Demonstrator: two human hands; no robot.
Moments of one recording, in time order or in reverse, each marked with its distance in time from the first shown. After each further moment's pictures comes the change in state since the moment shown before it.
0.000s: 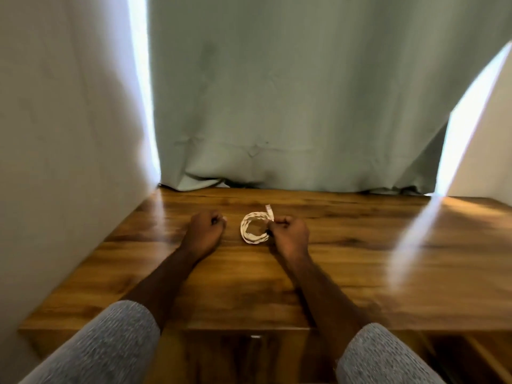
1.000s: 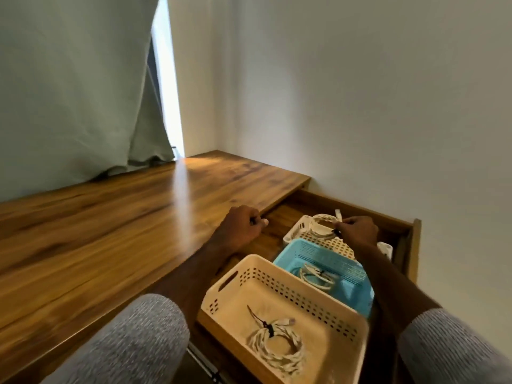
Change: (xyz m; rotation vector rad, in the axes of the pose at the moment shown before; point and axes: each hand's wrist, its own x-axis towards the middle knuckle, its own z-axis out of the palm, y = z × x) left_hand -0.242 0.377 0.426 -0.237 -0.894 0.707; right_hand -0.162 0.145 -0.681 -0.458 1.008 0.476
